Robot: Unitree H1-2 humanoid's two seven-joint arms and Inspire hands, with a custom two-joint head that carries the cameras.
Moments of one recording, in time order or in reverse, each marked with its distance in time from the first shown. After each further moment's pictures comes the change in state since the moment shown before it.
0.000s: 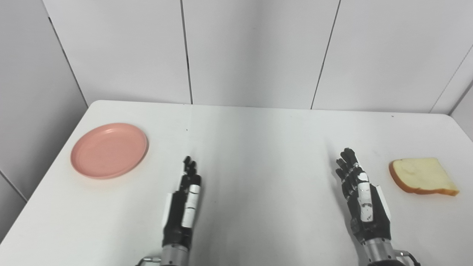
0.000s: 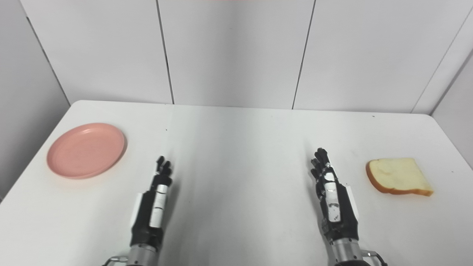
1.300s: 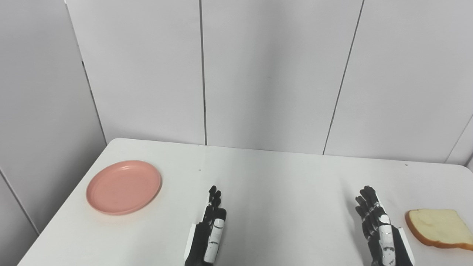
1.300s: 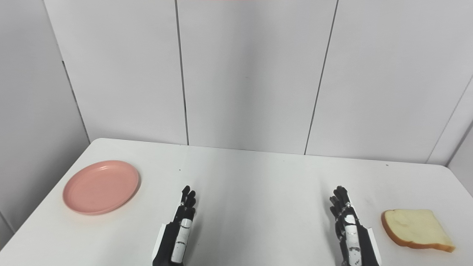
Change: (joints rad) left arm -0.037 -0.007 0.009 0.064 0.013 -0.113 0.015; right arm -0.053 -0.009 -0.010 0.078 0.003 -0.055 0.015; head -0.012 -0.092
